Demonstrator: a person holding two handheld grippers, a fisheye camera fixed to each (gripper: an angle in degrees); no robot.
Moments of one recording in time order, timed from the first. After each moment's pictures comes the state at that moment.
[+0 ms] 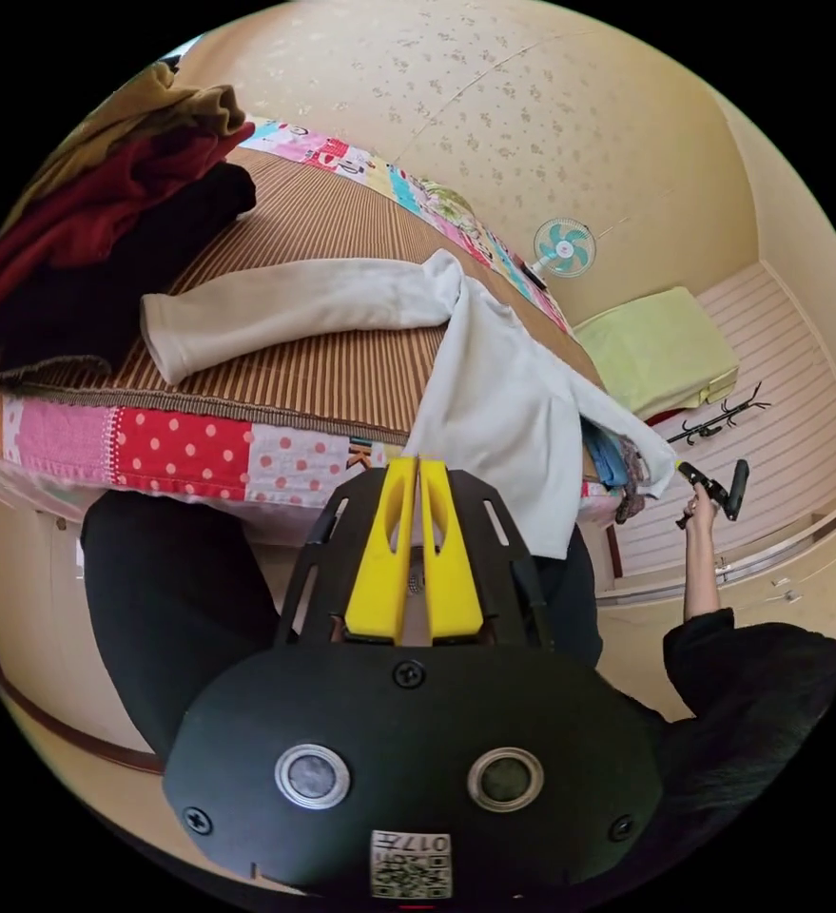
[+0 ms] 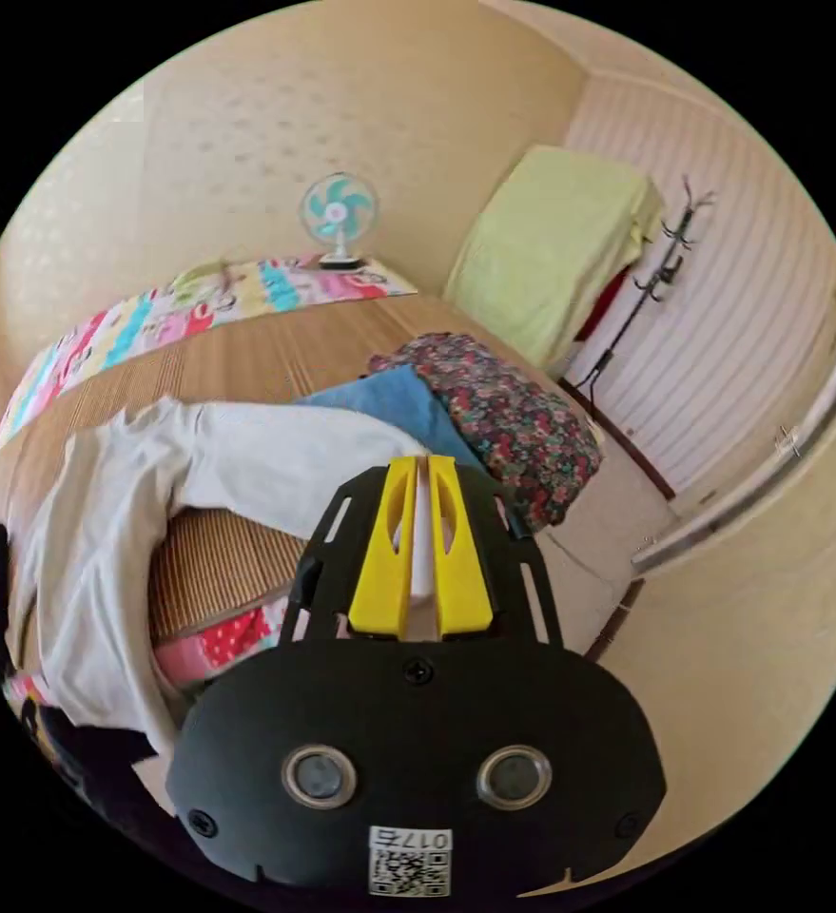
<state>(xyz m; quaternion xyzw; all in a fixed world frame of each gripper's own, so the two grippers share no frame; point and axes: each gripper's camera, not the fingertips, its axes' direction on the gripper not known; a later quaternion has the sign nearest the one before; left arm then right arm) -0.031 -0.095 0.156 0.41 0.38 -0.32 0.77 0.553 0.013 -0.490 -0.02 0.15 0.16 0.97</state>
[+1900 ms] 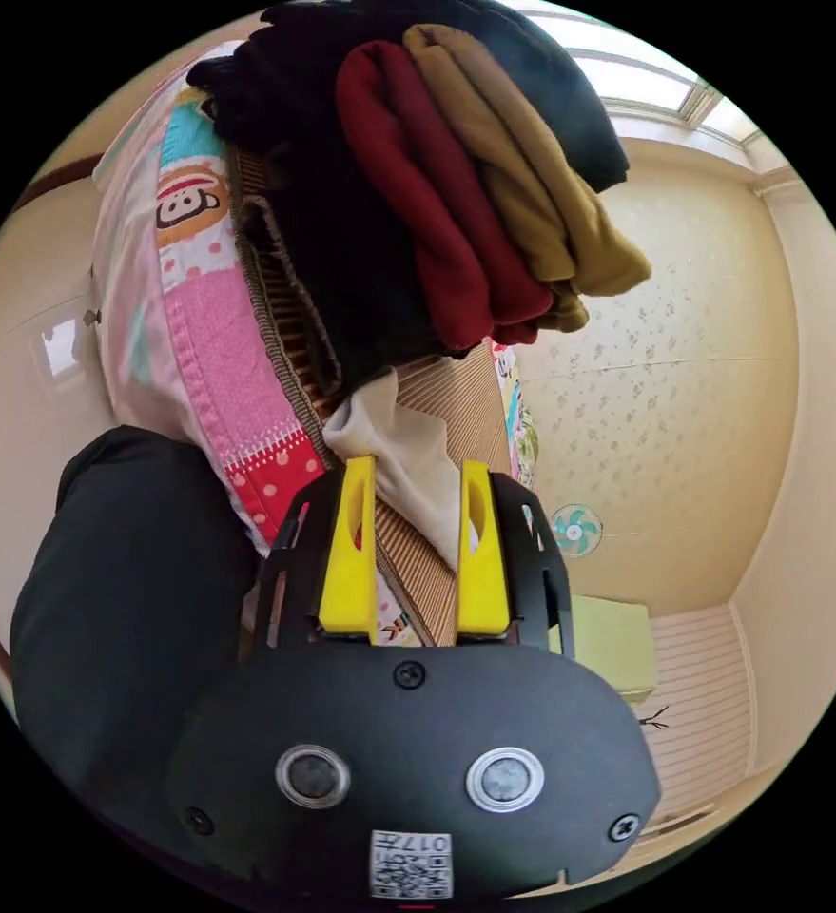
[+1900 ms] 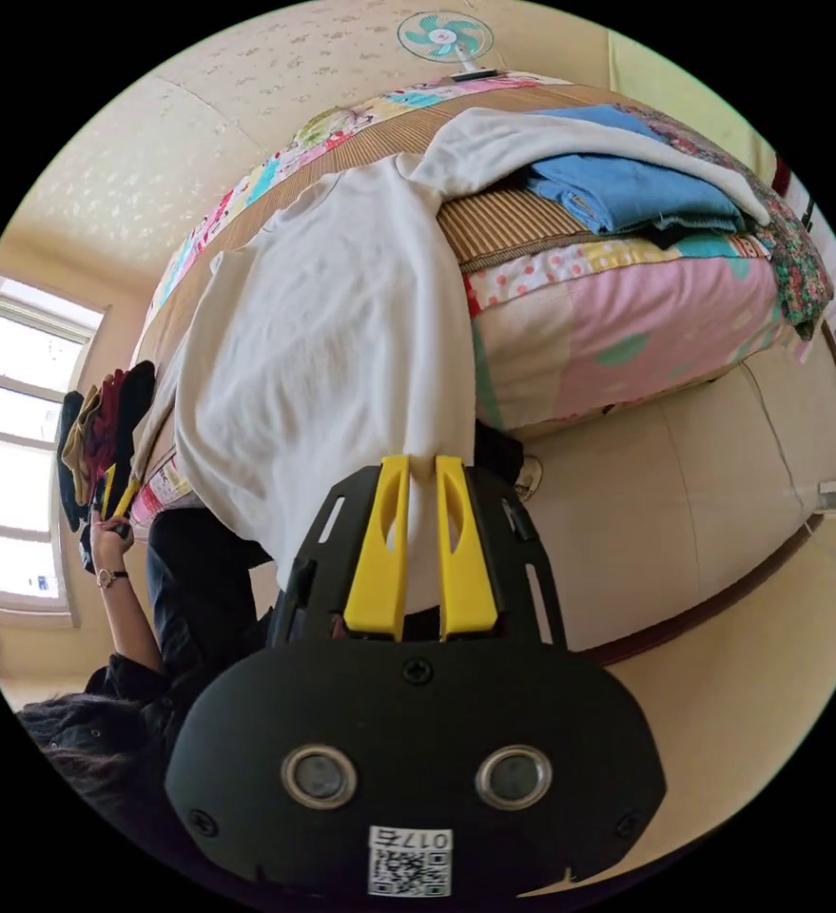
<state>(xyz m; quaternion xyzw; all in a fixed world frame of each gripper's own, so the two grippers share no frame) -0.188 0.024 0.237 0.48 0.44 -0.63 0.43 0.468 0.269 -0.518 -0.23 -0.16 0.08 0.96</state>
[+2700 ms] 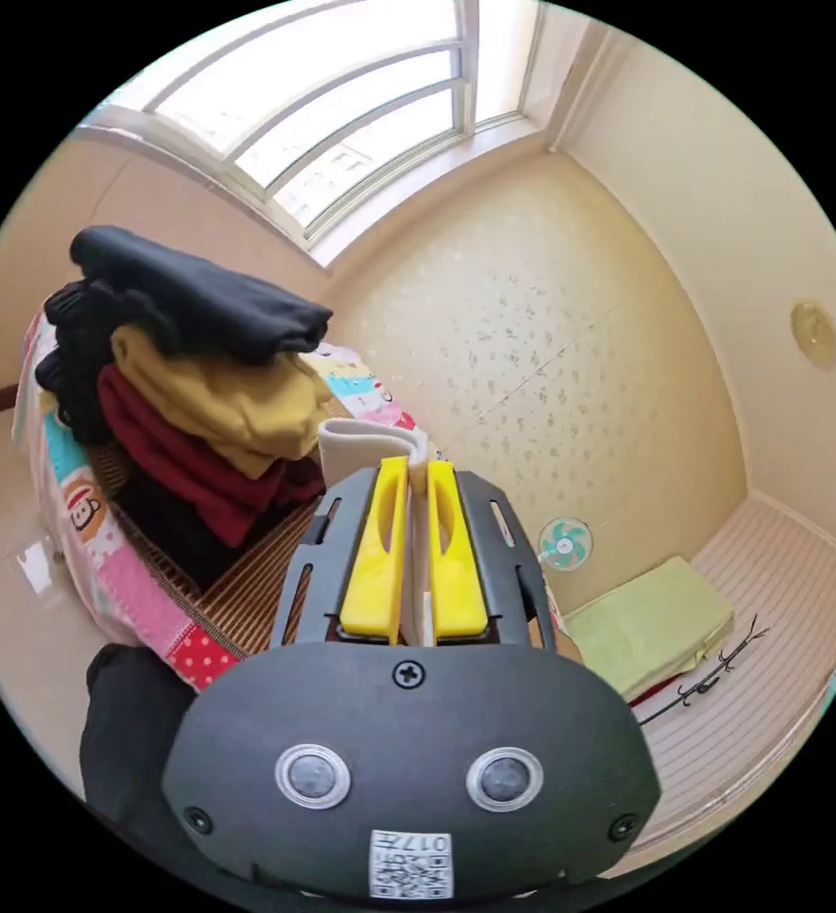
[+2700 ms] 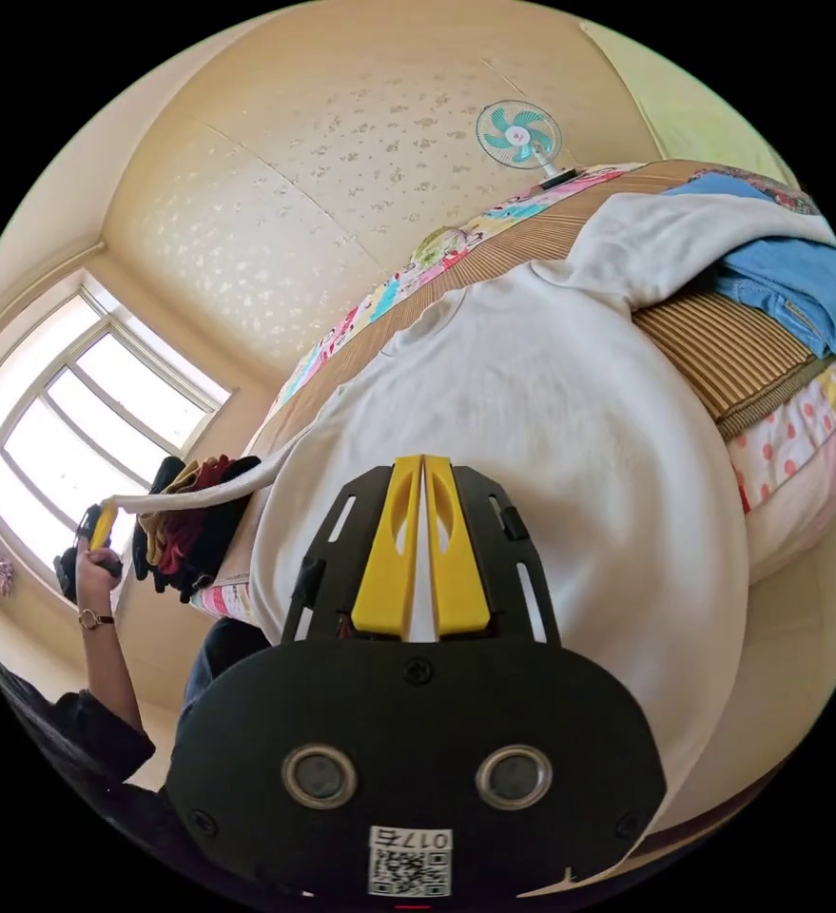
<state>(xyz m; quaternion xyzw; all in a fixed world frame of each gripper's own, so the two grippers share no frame) -0.167 0.035 0.059 0.66 0.24 -0.53 0.48 0.406 0.261 -0.474 -0.03 -0.34 0.10 0.93</state>
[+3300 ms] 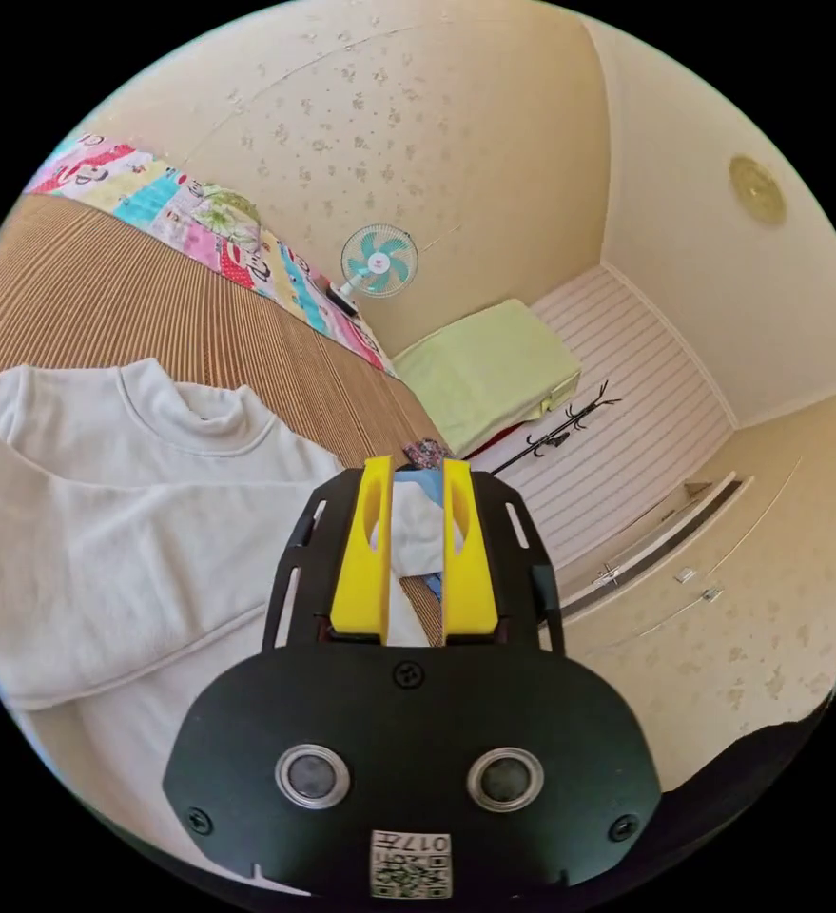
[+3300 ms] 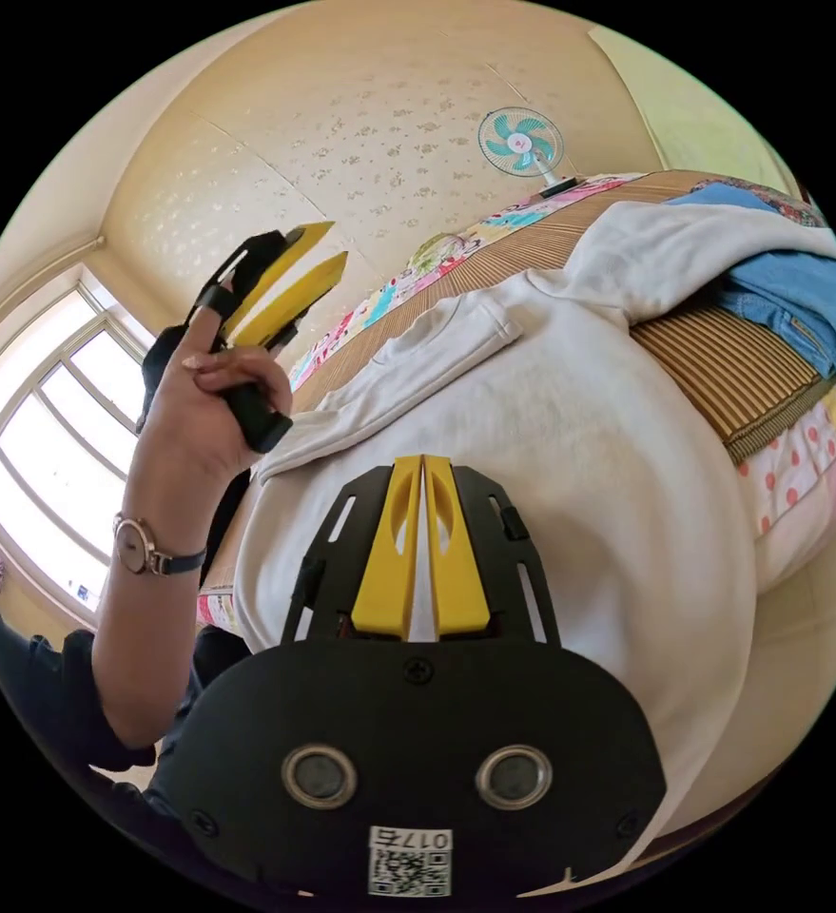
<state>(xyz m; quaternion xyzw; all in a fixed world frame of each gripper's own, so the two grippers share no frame) 0.013 -0.395 -0.006 0.56 0.54 -0.16 0.61 0.442 0.265 -0.480 -0.02 -0.33 0.11 0.94</state>
